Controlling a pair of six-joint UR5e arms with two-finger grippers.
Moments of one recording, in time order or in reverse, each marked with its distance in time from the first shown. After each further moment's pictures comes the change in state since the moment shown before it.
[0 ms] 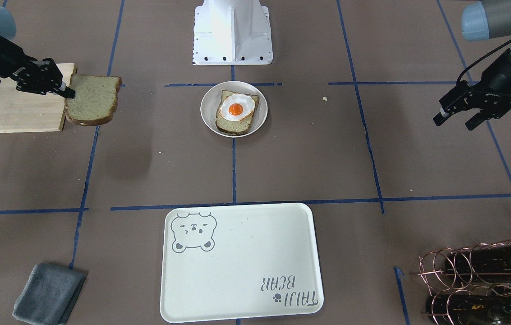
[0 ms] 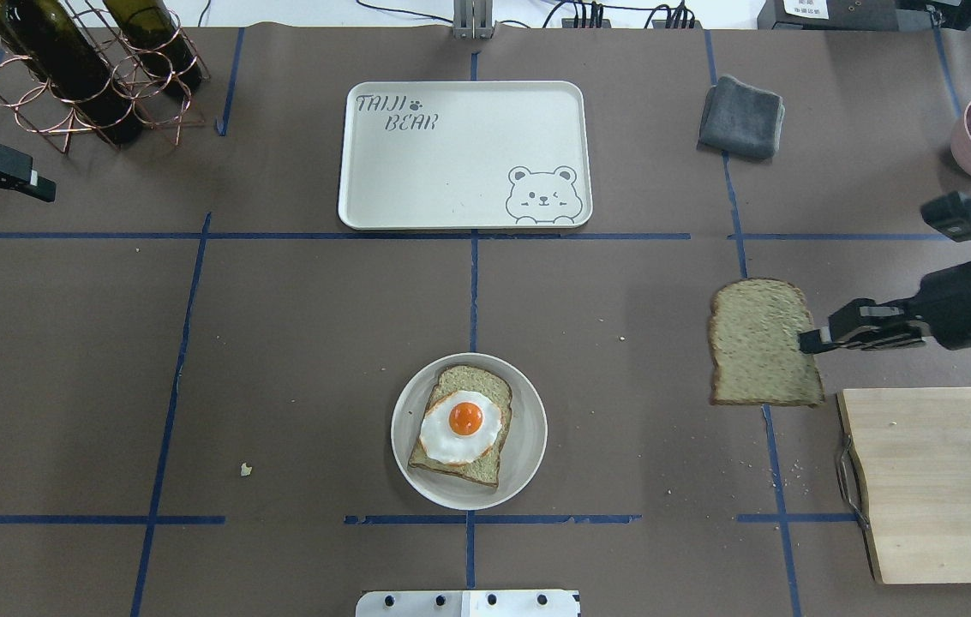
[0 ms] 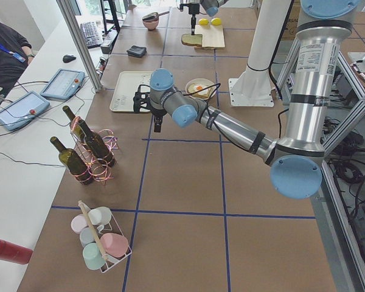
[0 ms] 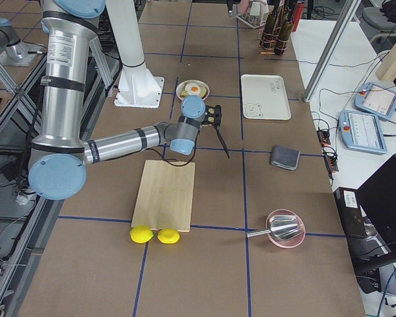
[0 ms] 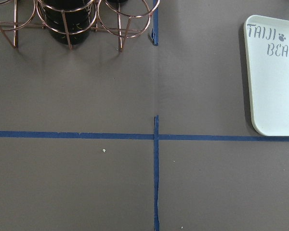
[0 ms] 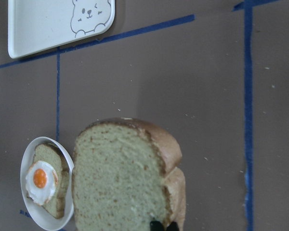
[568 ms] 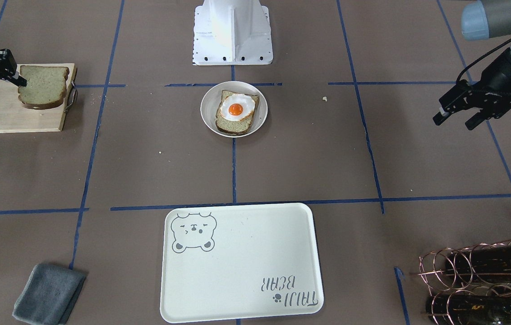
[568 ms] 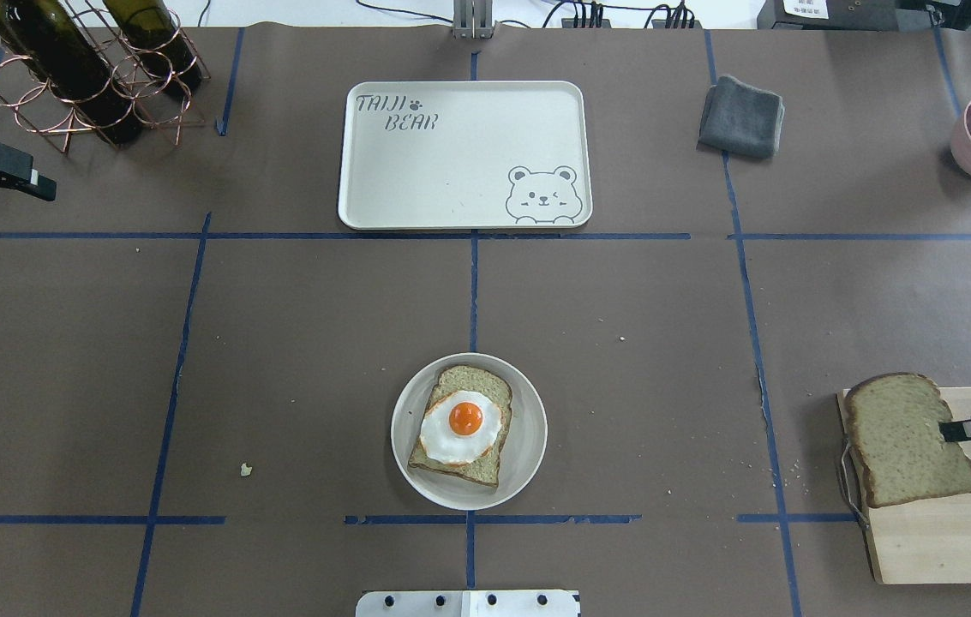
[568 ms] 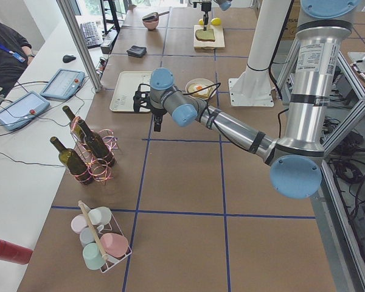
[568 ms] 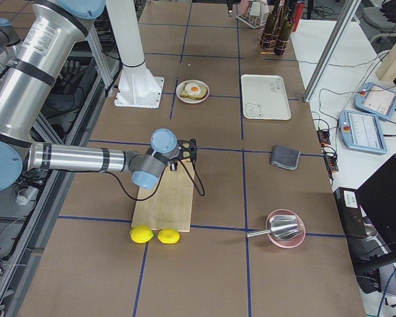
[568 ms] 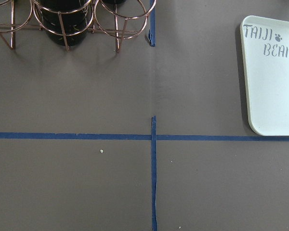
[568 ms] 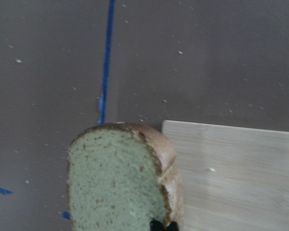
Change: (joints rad) left arm 0.000 -0.001 -0.004 0.001 0.000 0.006; right arm 0.048 -0.352 -0.029 0.180 0.007 -0.258
